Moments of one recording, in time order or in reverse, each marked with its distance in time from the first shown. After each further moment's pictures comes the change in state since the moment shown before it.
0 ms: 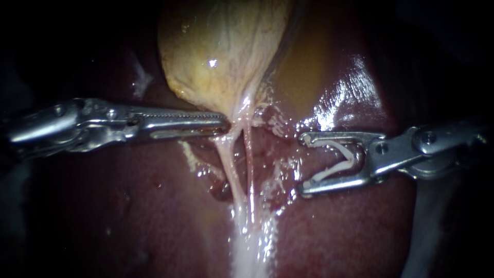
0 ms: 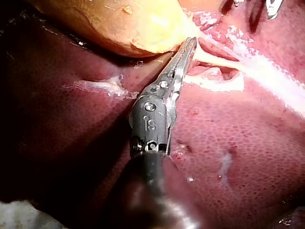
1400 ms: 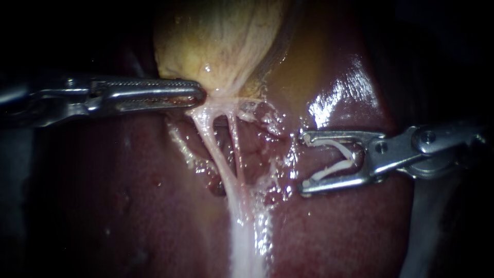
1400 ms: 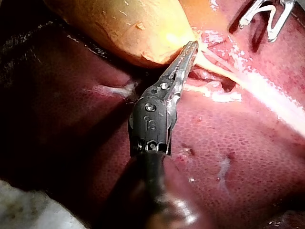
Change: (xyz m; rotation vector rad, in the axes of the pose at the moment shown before) right arm 0.000 0.000 0.000 -0.001 0.001 0.002; left arm 0.006 0.000 -0.007 -0.009 0.031 -0.023
